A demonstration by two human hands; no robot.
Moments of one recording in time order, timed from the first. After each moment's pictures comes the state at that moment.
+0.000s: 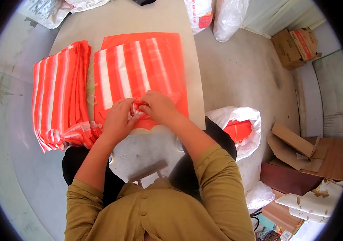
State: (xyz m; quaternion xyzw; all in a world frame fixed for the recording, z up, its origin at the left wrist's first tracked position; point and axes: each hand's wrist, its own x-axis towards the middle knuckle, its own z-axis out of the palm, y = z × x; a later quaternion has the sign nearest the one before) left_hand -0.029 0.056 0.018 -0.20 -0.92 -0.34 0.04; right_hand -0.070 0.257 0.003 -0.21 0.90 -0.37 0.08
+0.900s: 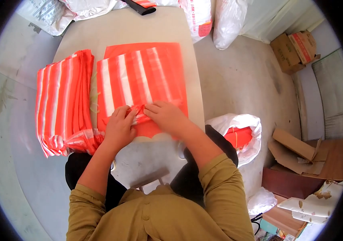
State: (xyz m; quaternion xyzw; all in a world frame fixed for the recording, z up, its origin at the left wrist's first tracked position) left_hand -0.030 0.051 0.011 -0.24 -0.93 -0.24 0.11; right_hand -0.069 0.287 0.006 -0.42 0.88 -0.19 -0.07
